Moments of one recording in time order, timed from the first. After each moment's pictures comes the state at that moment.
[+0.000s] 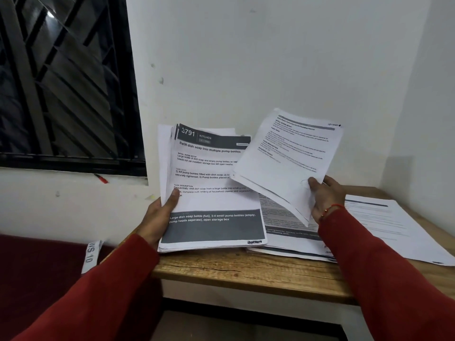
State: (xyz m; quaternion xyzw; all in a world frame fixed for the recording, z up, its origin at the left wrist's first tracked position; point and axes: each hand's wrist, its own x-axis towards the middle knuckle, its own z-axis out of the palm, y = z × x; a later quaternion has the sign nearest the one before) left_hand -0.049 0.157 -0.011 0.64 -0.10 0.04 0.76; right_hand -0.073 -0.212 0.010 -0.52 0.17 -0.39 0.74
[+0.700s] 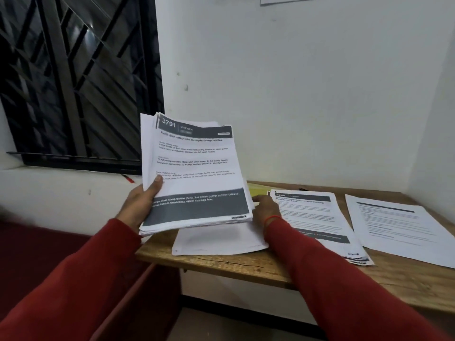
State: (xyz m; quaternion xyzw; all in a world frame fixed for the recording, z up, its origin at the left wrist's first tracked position) left_hand -0.062 0.241 0.030 0.69 -0.06 0.11 0.71; right_hand -0.048 -0.050 -0.010 -0.87 0.11 -0.16 0.45
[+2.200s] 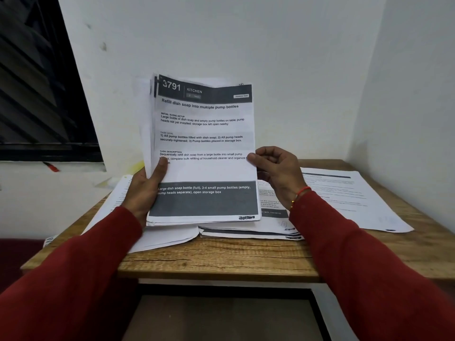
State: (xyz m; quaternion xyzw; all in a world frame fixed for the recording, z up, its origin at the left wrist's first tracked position) left_hand -0.044 0.068 0.000 0.63 -0.15 0.07 0.76; right_hand -0.118 -0.189 0.026 -0.60 -0.03 -0.26 0.75
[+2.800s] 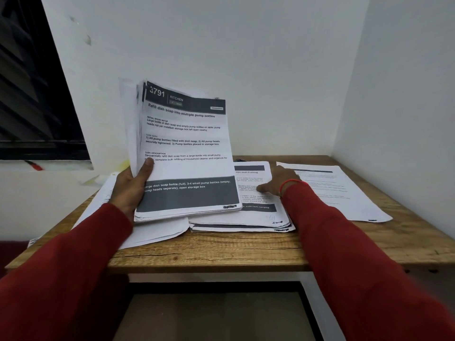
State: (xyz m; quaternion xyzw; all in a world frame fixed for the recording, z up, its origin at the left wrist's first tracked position) left_hand -0.027 0.076 -0.011 0.64 -0.13 0.09 0.75; right_hand -0.092 -0.249 0.001 -0.95 0.26 -0.08 0.17
